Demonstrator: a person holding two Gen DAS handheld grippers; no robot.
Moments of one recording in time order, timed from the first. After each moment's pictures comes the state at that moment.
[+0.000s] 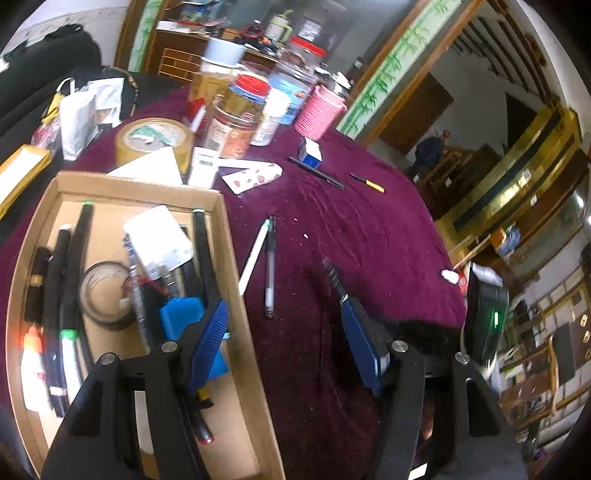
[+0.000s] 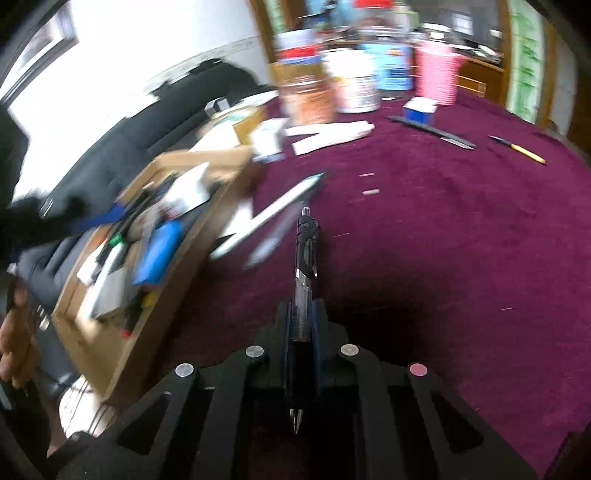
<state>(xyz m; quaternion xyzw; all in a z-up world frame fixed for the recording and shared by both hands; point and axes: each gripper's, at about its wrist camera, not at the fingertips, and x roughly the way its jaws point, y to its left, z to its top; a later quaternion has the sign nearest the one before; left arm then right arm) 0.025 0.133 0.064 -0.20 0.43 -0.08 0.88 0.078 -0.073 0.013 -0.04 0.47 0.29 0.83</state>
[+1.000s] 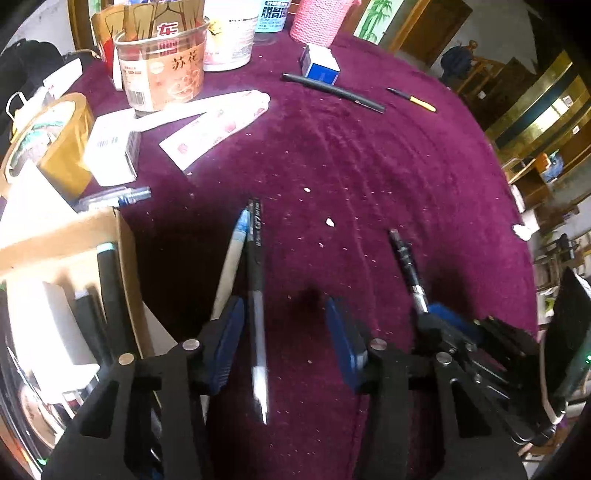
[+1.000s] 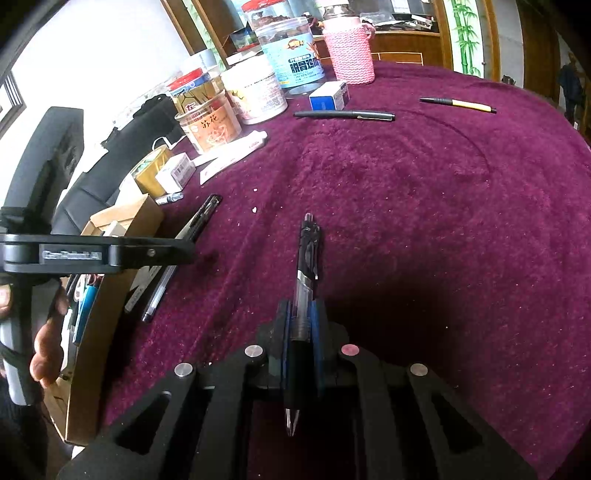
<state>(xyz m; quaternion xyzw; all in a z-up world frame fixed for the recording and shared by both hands) 0.166 0.079 -0.010 -0.09 0.57 -0.06 0.81 0.129 -0.122 -0.019 0.05 0.48 0.25 0.84</state>
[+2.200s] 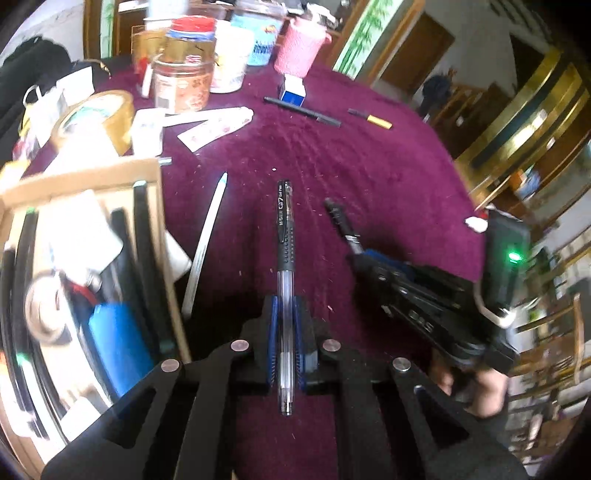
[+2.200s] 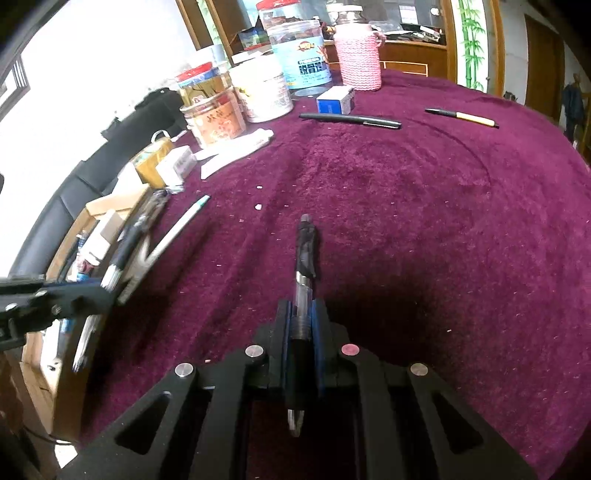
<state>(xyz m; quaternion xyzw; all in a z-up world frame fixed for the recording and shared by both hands) 0.062 0.083 0.037 -0.14 0.51 -0.10 0.84 0.121 -0.115 -0.016 0.03 0.46 0.26 0.85</state>
